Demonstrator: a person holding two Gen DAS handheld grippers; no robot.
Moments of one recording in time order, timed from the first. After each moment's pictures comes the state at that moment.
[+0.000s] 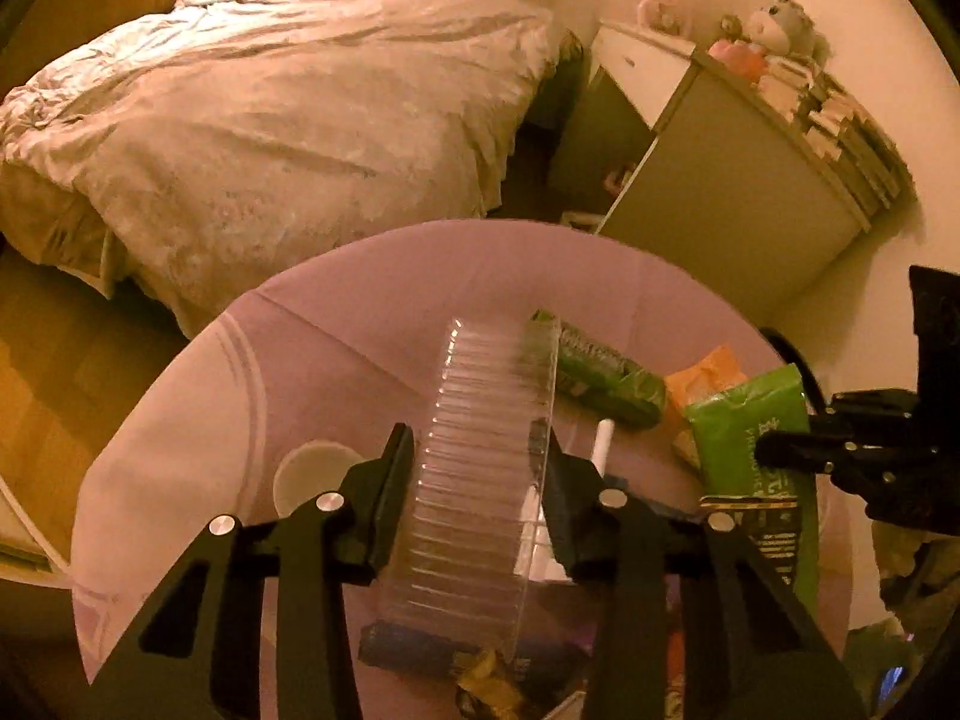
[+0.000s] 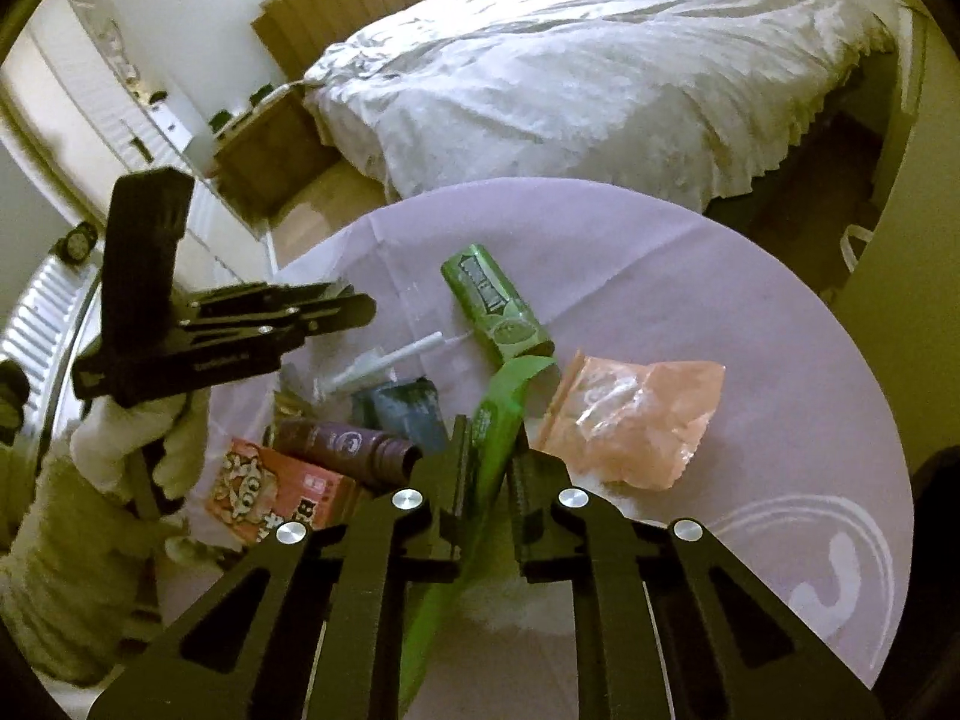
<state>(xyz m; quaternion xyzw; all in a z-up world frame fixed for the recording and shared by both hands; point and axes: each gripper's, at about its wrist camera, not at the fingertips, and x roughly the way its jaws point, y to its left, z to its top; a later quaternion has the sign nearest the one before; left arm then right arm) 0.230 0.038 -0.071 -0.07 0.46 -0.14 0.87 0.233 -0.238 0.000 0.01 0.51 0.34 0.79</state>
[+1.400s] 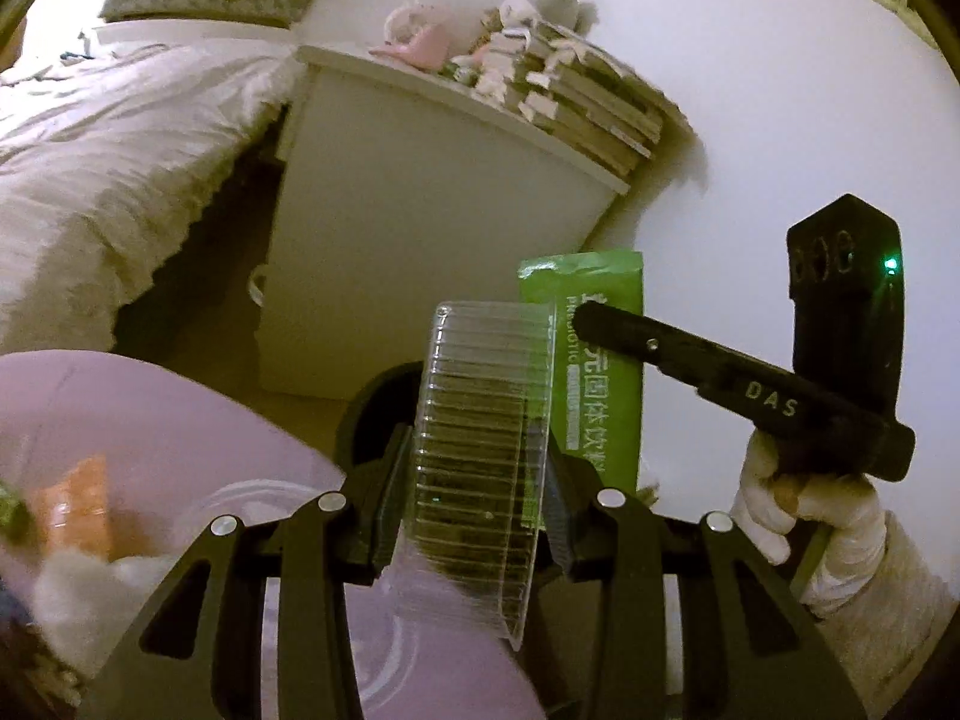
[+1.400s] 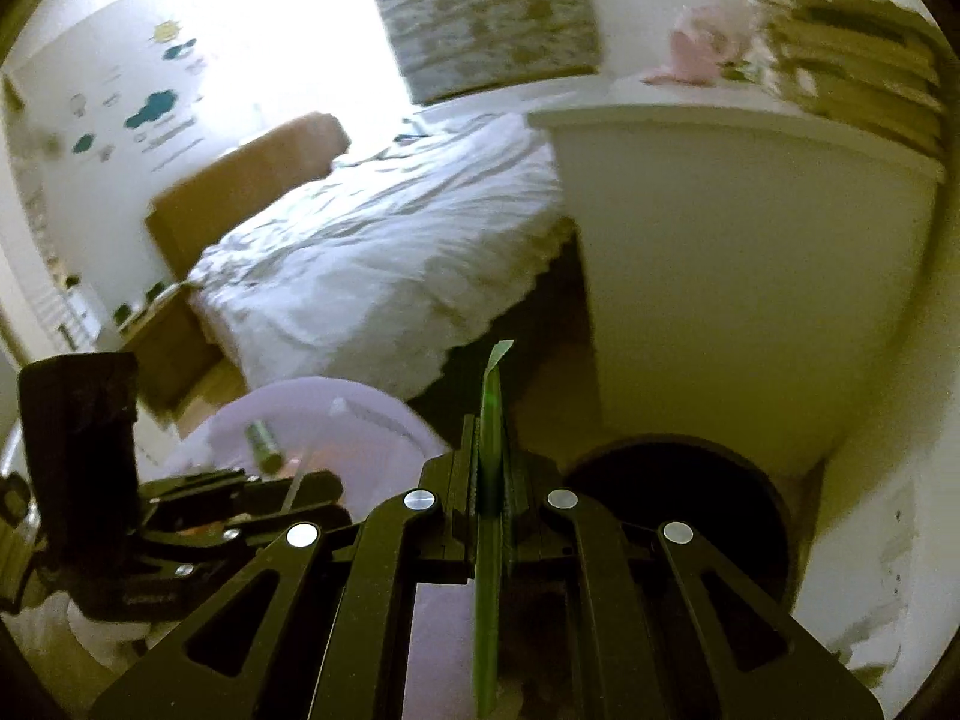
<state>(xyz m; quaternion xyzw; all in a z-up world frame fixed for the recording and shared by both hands) 0.205 -0.285 -0.005 -0.08 0.39 -0.36 0.84 0.190 -0.563 0.078 0.11 0.36 0.14 0.91</state>
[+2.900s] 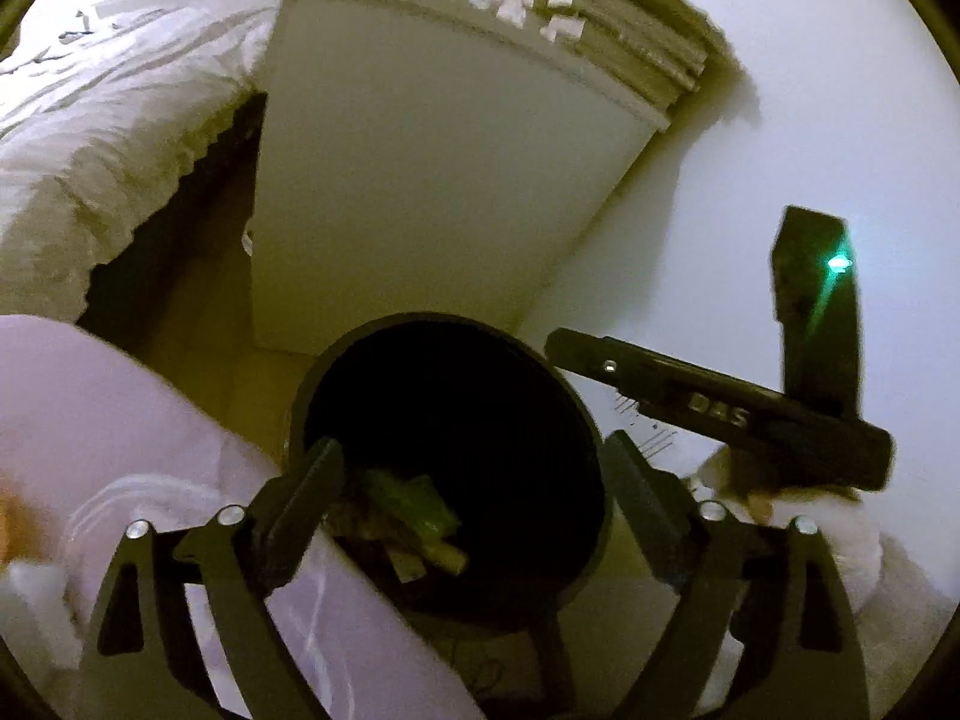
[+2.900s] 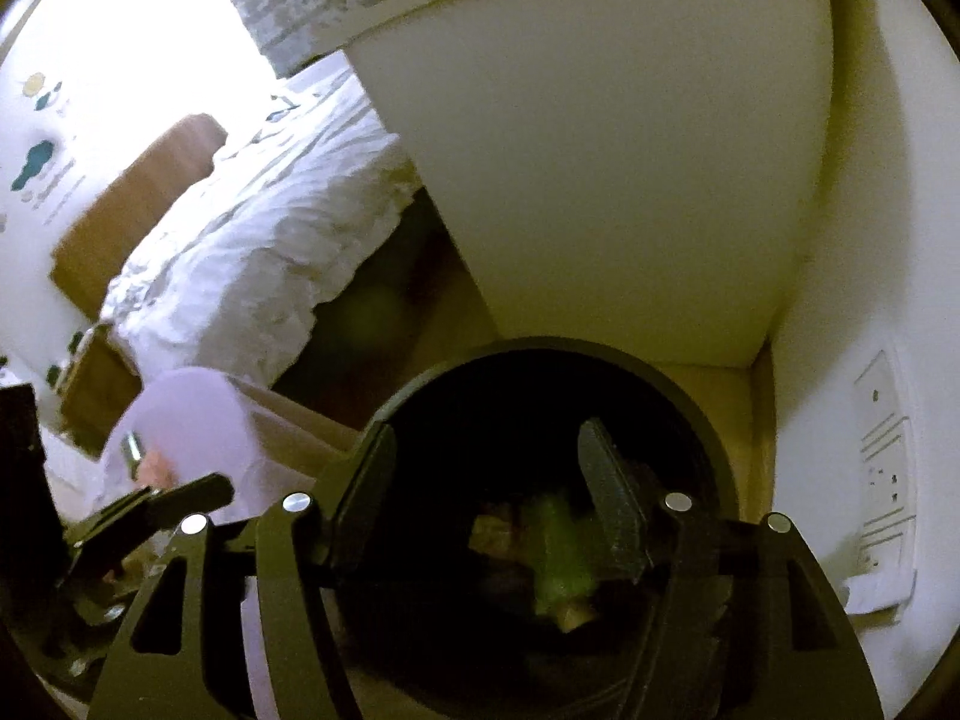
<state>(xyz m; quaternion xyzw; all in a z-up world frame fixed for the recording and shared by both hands) 0.215 -0.342 -0.044 -0.06 0.44 -0.32 0.84 0.216 -0.624 -0.010 0.16 0.44 0.06 0.88</state>
